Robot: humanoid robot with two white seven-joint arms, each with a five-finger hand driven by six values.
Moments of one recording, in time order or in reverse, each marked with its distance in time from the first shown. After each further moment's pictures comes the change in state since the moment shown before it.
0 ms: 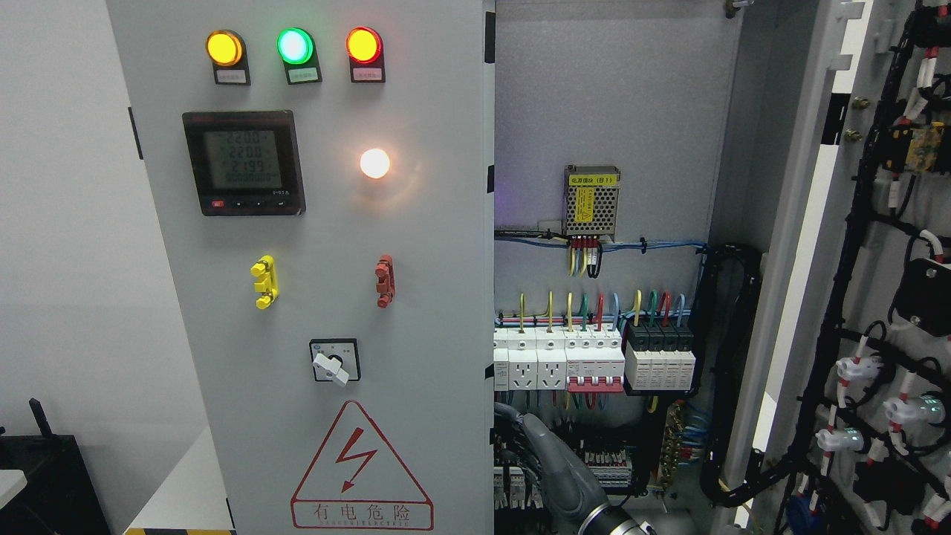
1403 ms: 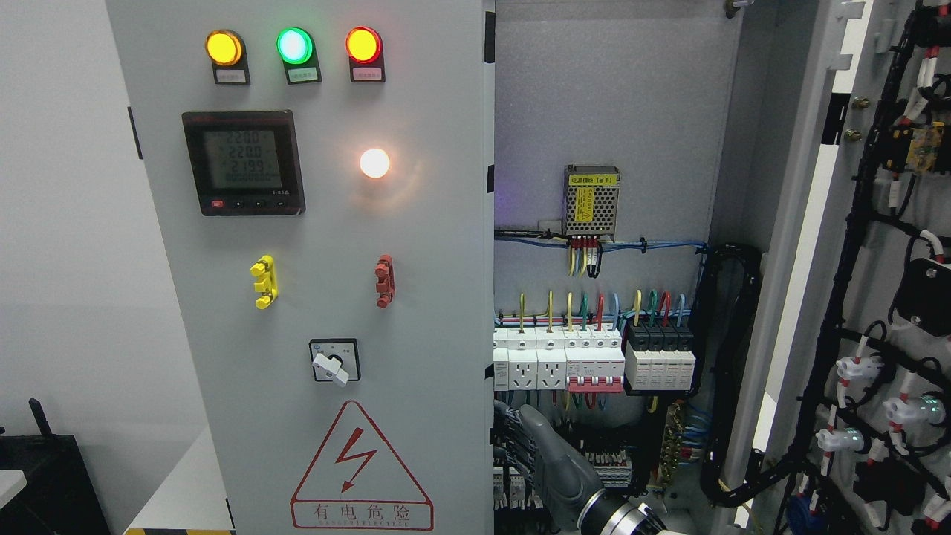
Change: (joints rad) left arm 0.000 0.000 0.000 0.000 0.000 0.000 0.000; right arm -0.059 -0.003 -0.010 0.087 -0.045 -0.003 0.138
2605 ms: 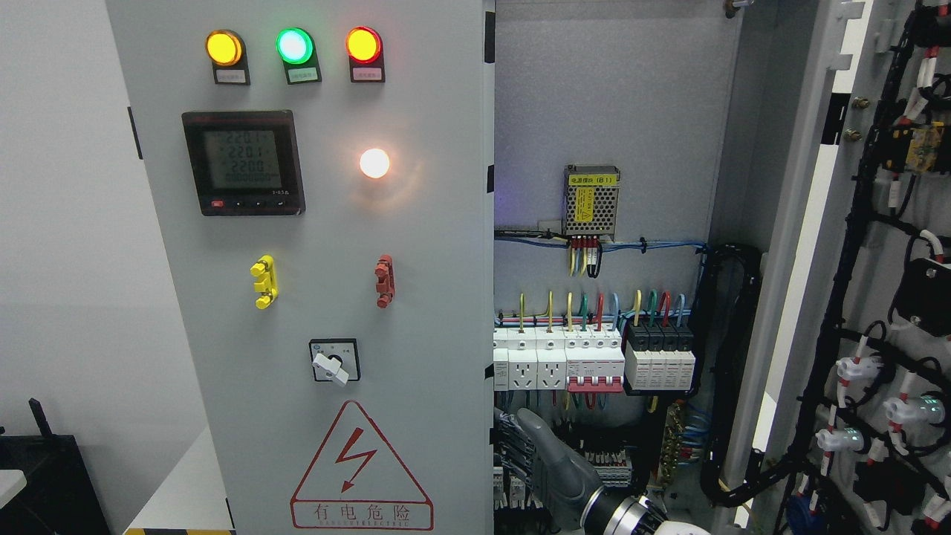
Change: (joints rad) left arm 0.000 0.000 0.000 0.000 0.000 0.001 0.000; right arm -0.030 -0.006 -0.007 0.060 -0.002 -0.010 0.134
